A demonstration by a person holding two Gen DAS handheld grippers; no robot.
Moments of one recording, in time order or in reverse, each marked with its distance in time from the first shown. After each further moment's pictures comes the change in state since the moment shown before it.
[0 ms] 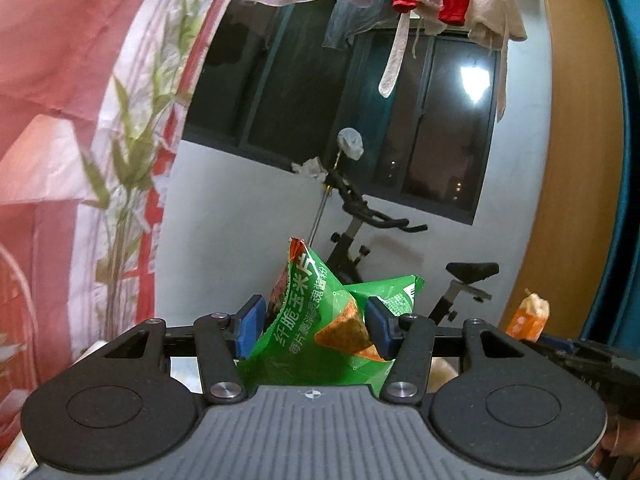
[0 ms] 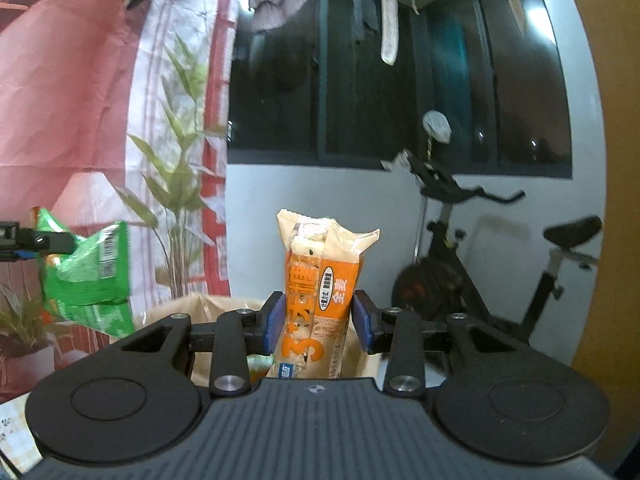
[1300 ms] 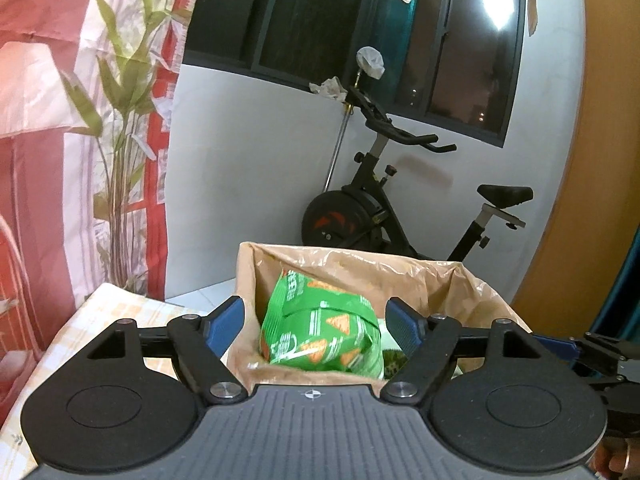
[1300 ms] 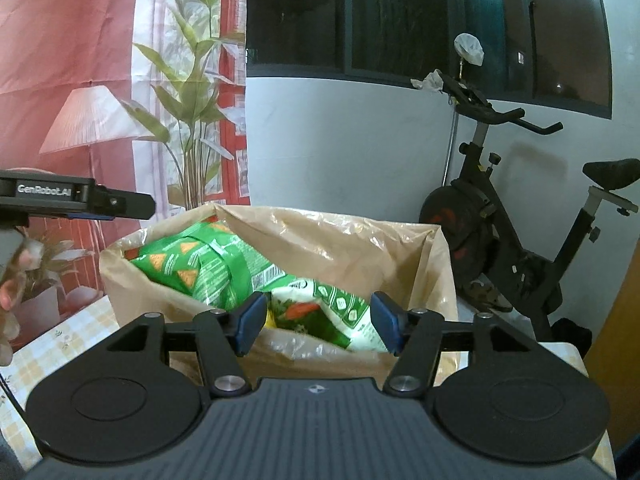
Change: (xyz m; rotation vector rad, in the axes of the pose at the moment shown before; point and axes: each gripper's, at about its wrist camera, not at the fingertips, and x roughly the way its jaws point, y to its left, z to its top) left arm 0.061 0.013 -0.042 0.027 0.241 0.080; right arm 0.065 0.019 -0.047 0.014 0.262 0.056
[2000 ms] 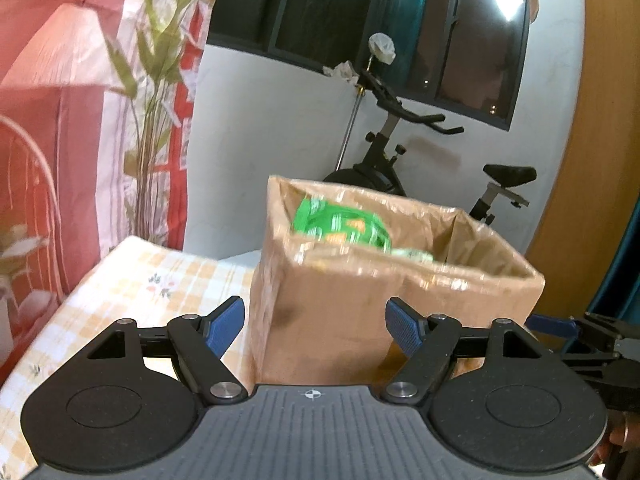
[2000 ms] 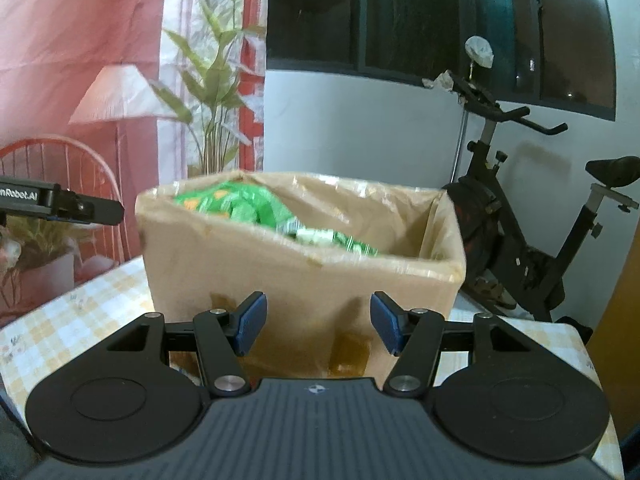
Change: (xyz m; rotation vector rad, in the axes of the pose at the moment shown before) left arm -0.042 0.009 -0.063 -0.018 0.046 0.034; right arm -0.026 0.013 -0.052 -0.055 0.016 0.023
